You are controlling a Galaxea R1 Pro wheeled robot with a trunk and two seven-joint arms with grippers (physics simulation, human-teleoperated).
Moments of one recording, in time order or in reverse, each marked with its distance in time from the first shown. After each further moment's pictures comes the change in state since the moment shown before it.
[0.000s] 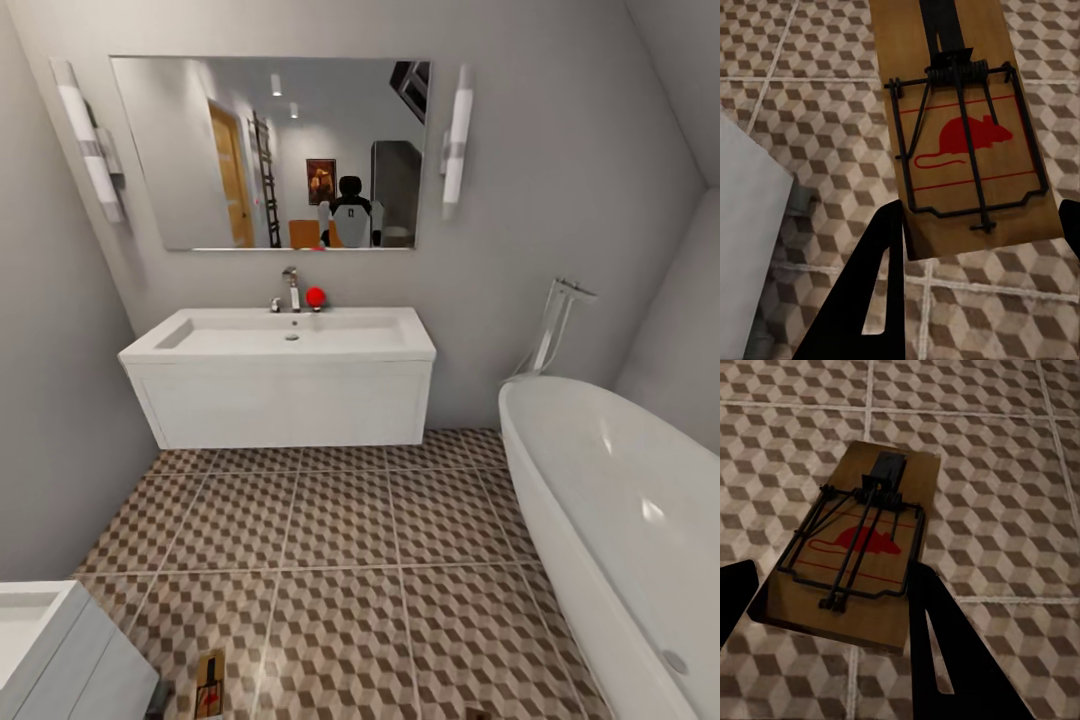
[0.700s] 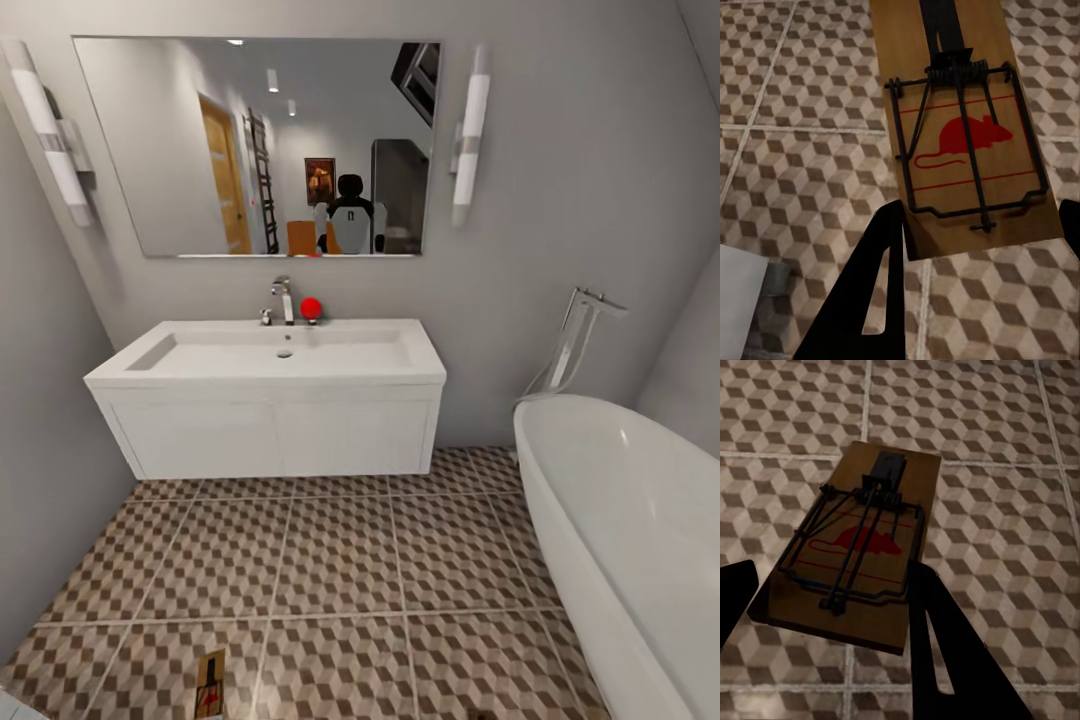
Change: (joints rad) left arm 0.000 0.000 0.000 0.000 0.000 0.000 0.000; right arm 0.000 -0.003 0.000 0.000 0.000 0.001 0.000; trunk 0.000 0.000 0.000
